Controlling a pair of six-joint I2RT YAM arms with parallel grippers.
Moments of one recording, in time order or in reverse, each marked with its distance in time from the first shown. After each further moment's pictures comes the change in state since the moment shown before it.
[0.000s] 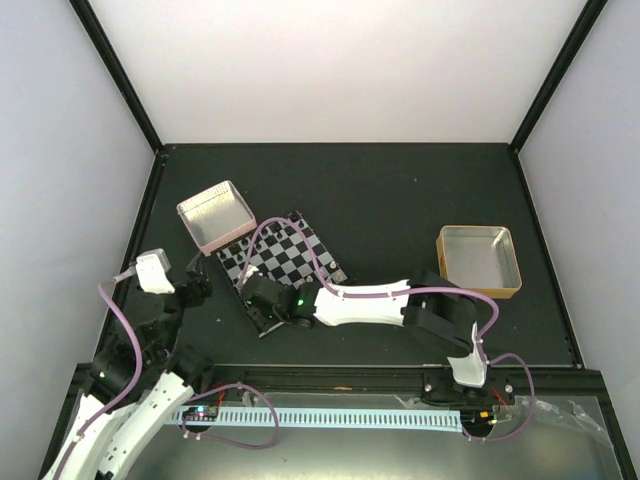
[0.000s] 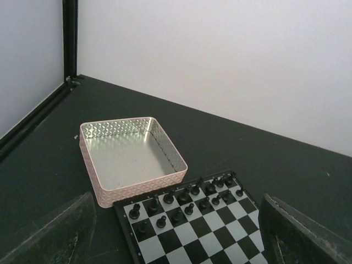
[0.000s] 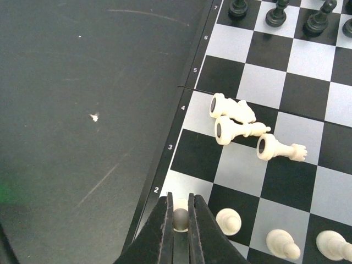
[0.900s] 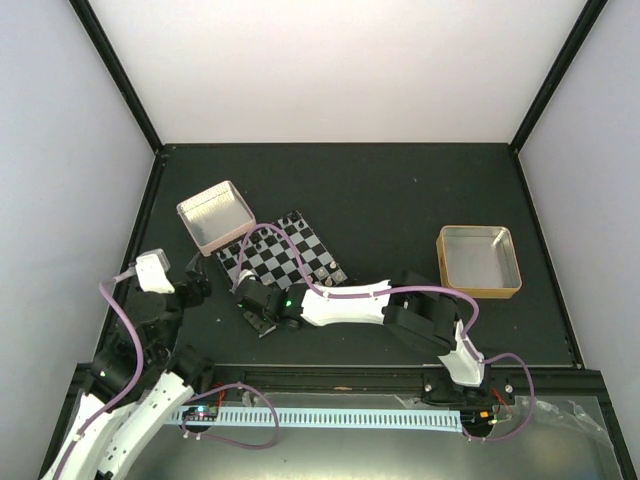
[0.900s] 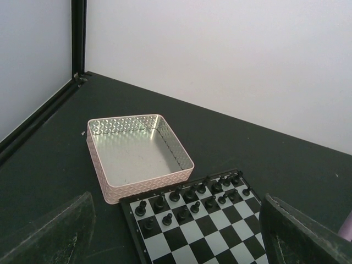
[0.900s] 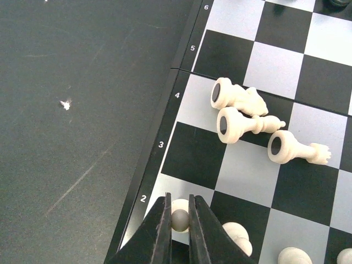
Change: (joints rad) left arm 0.000 0.002 0.000 -0.019 -0.030 -0.016; right arm 0.005 0.119 0.095 -0.068 0.034 -0.021
